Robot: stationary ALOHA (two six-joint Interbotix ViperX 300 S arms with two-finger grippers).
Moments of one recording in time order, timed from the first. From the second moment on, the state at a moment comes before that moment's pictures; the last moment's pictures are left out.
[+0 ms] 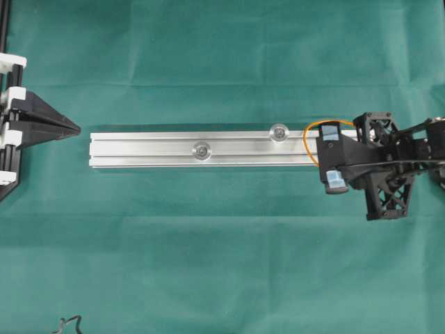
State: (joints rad) left arm -0.01 -0.95 0.96 0.03 0.52 -0.01; right arm 0.13 -0.32 0.79 -0.01 0.80 0.24
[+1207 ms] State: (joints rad) left arm -0.01 -0.95 0.96 0.03 0.52 -0.01; right arm 0.13 -0.35 0.55 -0.09 1.10 0.23
